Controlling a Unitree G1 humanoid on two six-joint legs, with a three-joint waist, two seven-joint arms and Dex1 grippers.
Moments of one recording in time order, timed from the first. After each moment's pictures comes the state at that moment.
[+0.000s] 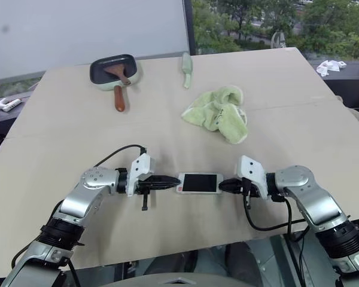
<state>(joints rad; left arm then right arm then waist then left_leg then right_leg) -0.25 0.62 -0.20 0.06 -0.28 0.15 -1.20 -0.20 -0.71 0.27 -0.24 0.27 0.41 1.11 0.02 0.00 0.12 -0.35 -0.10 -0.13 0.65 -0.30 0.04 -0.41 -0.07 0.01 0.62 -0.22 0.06</state>
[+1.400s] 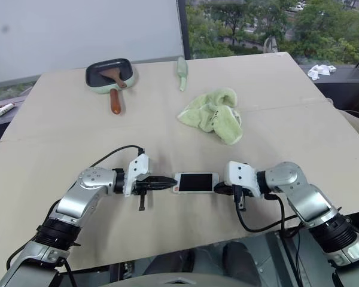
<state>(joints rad) -0.25 0.64 -0.20 0.06 -0.27 0.17 -1.20 -0.28 -0.71 0.38 -0.23 0.13 0.34 1.13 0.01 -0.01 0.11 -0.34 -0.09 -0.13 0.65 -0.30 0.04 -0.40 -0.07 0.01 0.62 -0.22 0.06</state>
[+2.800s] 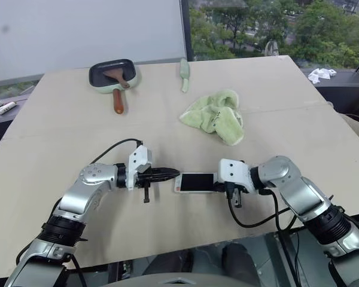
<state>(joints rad) -0.28 0.59 -0.16 0.05 -0.32 0.20 -1.16 -0.34 -0.71 0.43 -0.26 0.08 0.45 1.09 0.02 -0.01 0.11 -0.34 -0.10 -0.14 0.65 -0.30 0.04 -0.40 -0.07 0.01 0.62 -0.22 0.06</state>
